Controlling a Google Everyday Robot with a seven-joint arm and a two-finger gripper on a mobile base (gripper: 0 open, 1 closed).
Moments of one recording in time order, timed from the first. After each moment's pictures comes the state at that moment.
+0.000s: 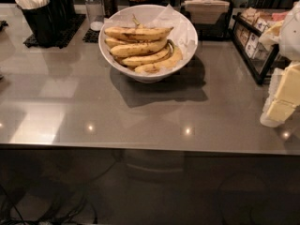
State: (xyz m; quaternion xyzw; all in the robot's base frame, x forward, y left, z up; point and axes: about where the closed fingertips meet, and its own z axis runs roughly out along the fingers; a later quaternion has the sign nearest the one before) arm 0.438 -0.216 0.977 -0.60 0.78 -0.04 0.16
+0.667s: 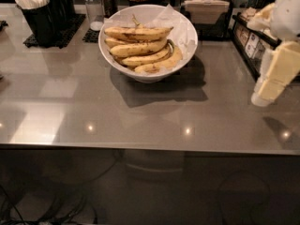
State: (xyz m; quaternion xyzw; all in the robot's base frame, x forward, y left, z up) arm 0.468 -0.202 0.991 -0.62 0.76 -0.01 0.19
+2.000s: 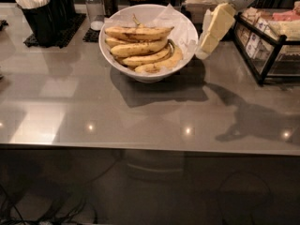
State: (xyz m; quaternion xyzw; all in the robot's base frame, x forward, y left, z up) arm 0.586 -0.101 1.007 -0.69 0.65 0.13 0.29
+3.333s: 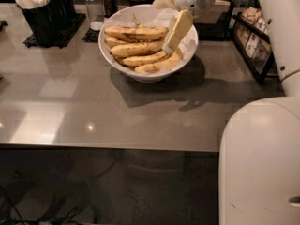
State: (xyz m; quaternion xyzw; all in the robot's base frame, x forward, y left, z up) arm 0.662 -0.031 0.970 -0.71 0.59 0.22 0.32
